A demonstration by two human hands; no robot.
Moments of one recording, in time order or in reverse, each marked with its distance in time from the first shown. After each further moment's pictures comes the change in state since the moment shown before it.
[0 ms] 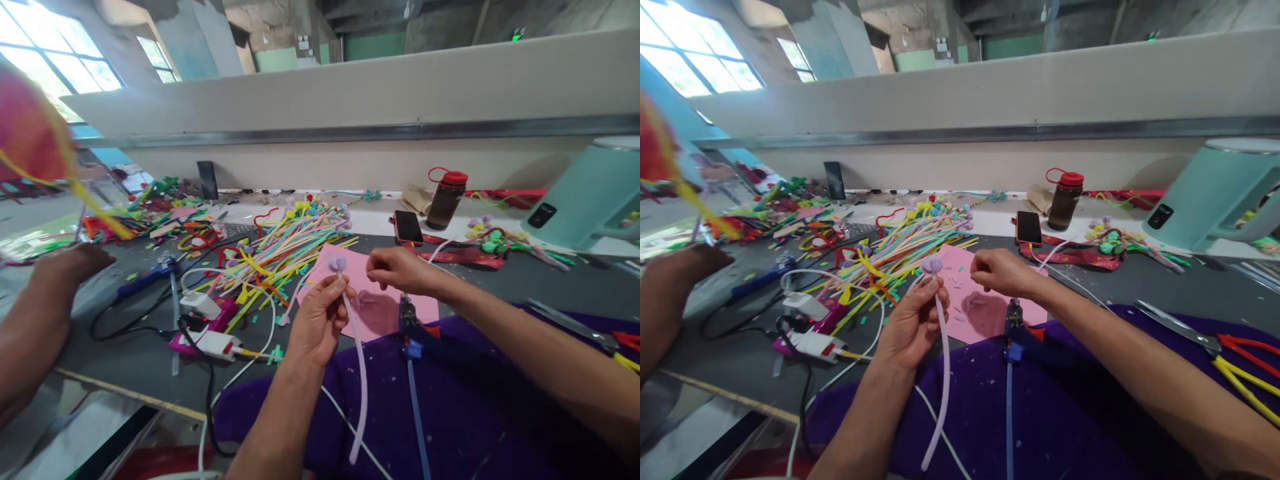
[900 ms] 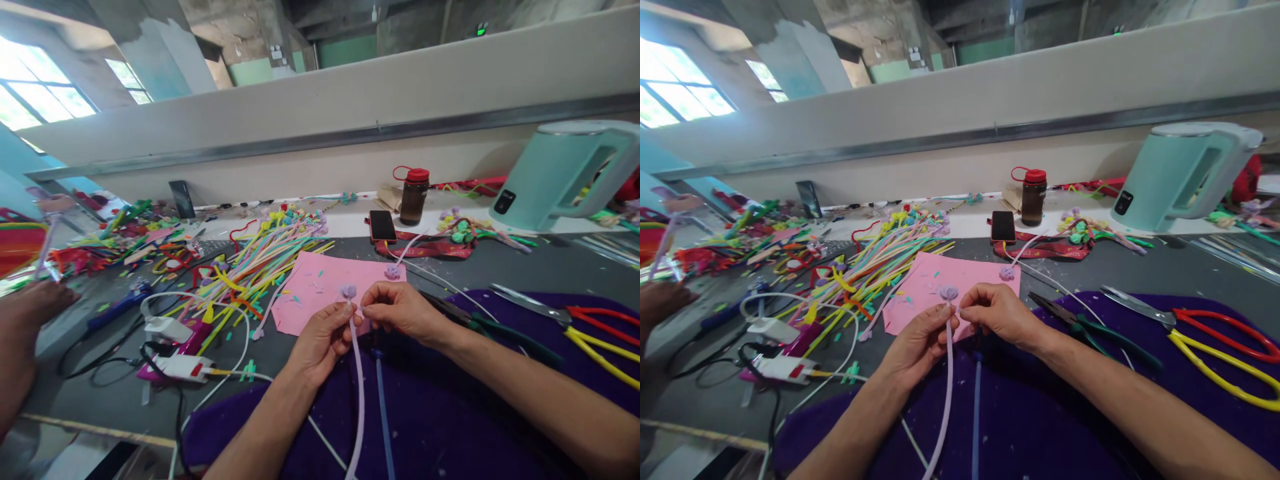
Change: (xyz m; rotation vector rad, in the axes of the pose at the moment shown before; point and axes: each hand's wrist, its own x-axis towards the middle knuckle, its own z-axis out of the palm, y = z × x) left_hand 0.008 -0.048 0.012 0.182 -0.103 -0.260; right_hand -0.074 0.008 0.031 1.105 0.186 0.149
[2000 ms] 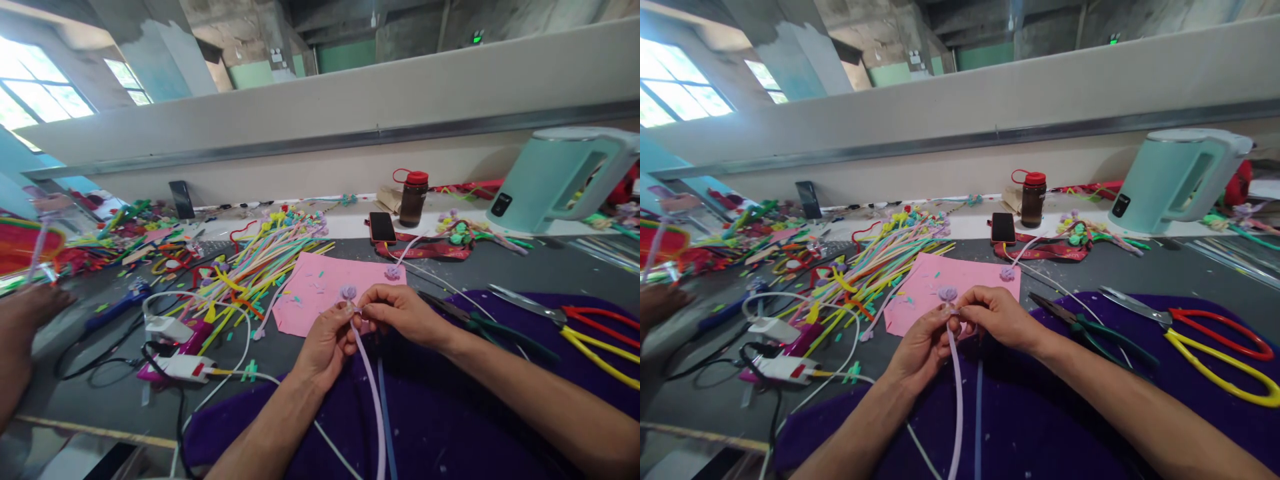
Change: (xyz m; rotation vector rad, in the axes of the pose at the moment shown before) left_hand -0.005 -0.005 0.009 -0.108 -0.065 0.064; right_hand -0.004 -0.004 0.006 -0.012 -0.074 -0.076
